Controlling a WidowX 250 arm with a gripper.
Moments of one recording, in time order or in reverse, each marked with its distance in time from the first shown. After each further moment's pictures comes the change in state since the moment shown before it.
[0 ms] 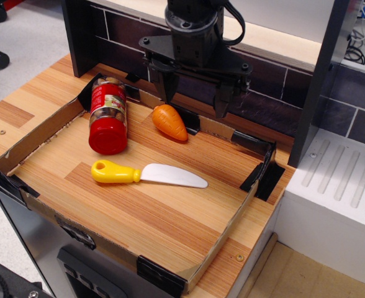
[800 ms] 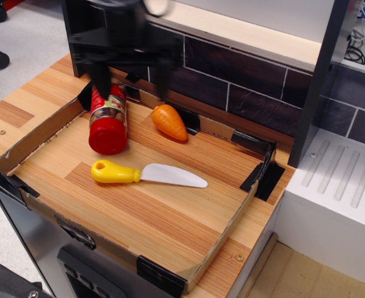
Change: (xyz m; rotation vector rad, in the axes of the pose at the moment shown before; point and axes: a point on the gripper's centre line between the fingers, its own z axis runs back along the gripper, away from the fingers) arm -0.014 0.066 0.006 0.016 0.154 0.402
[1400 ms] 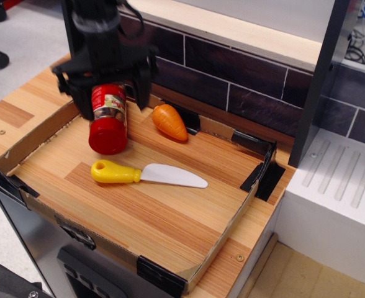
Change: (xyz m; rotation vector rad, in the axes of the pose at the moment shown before) arm 0.011 0.032 -0.042 0.063 -0.008 0.311
